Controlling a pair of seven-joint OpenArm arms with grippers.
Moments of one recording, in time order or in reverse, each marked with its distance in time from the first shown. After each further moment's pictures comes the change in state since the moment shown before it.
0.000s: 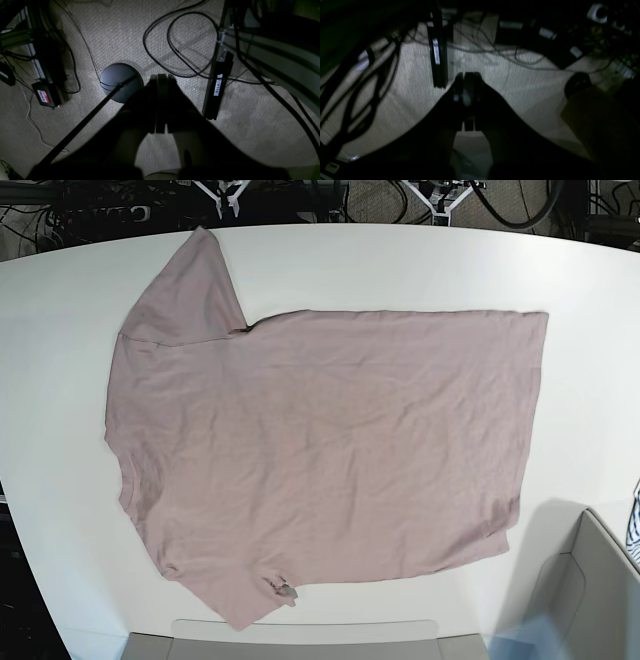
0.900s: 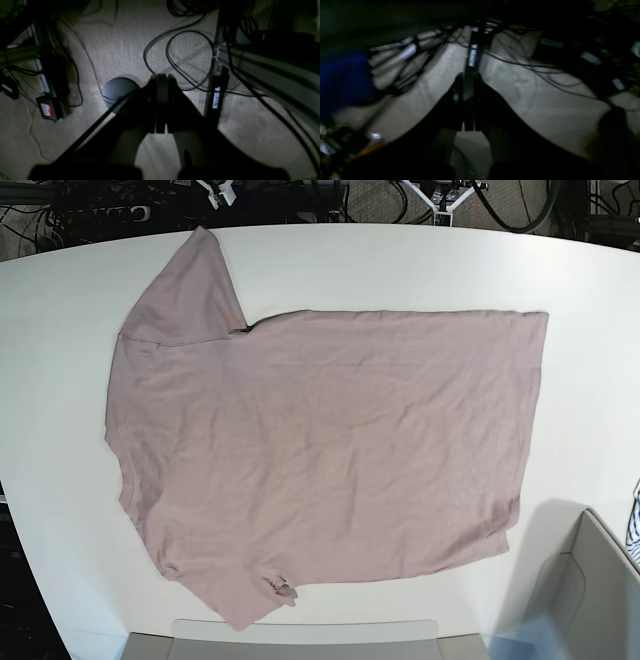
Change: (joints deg) left arm 11.8 0.9 0.0 18.1 0.0 -0.2 3.4; right arm -11.0 5.6 0.4 17.2 -0.2 20.2 -0.4
